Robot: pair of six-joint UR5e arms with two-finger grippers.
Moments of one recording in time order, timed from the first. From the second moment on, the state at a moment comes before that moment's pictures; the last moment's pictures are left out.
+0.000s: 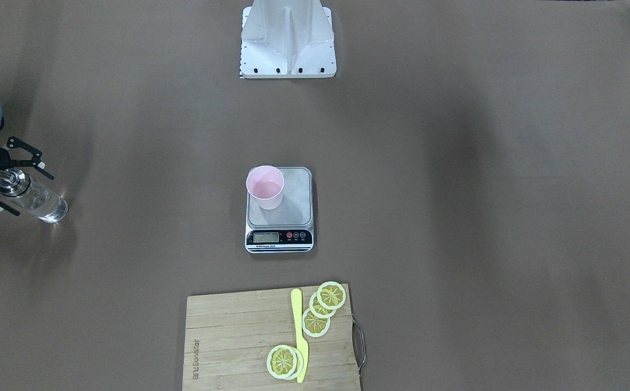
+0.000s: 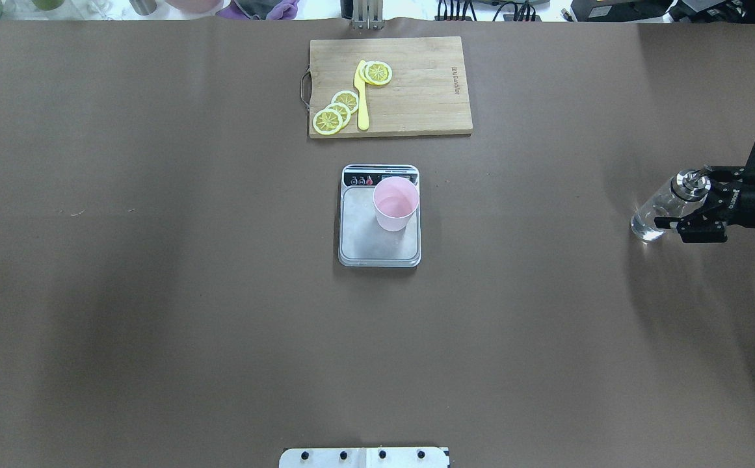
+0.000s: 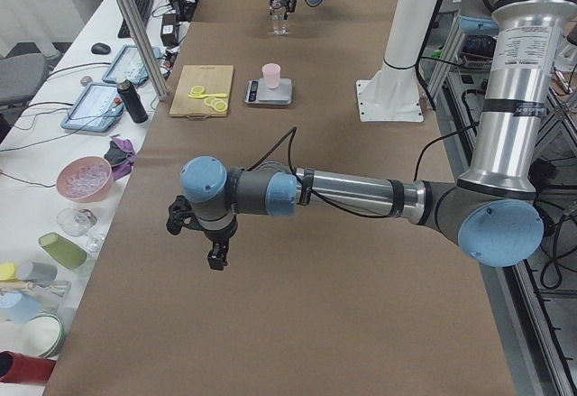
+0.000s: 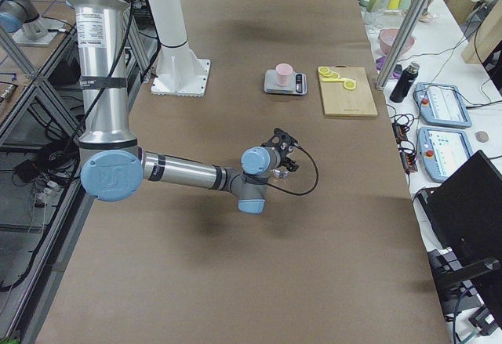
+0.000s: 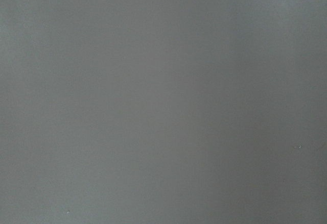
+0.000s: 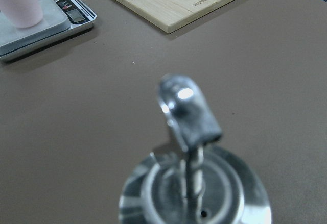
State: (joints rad) left arm -1.59 -1.68 -1.58 -1.50 -2.40 0.08; right arm 1.02 -1.55 1.28 0.11 2.21 0.39
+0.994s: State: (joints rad) left arm -1.59 -1.68 -1.58 -1.50 -2.40 0.07; right arm 1.07 -1.59 1.27 0.11 2.34 0.40
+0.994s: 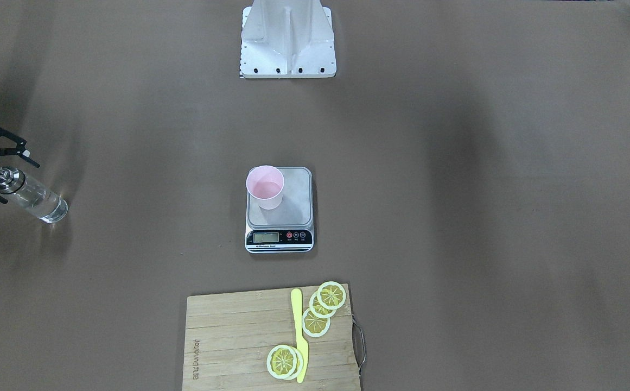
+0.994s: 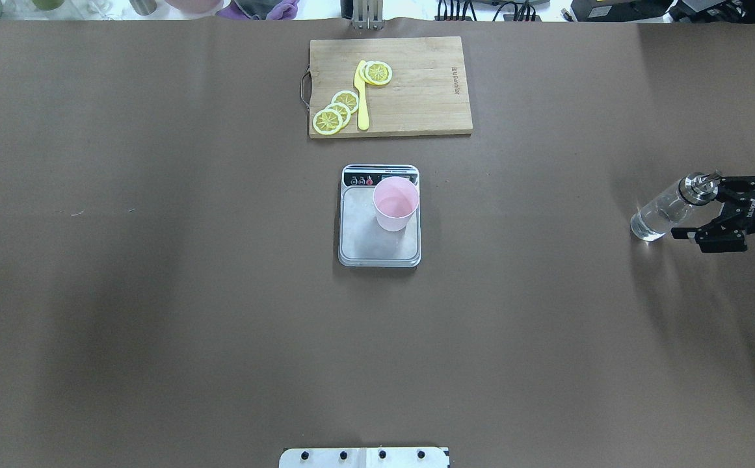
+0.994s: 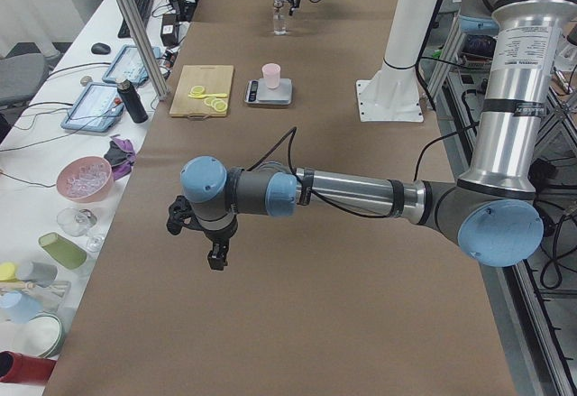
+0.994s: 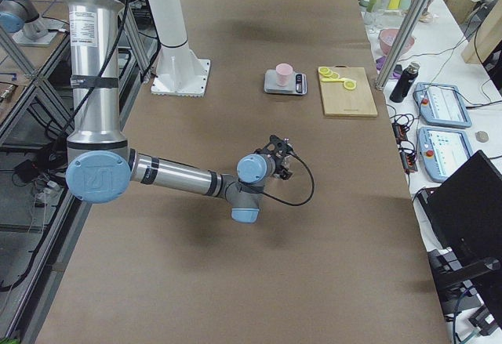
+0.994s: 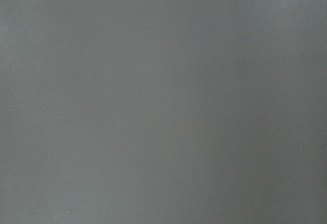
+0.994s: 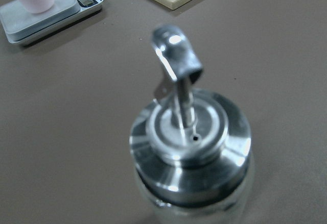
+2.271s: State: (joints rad) left arm -1.59 -1.68 -1.57 -1.50 -2.40 0.09; right arm 1.42 -1.55 1.28 -0.33 2.49 0.48
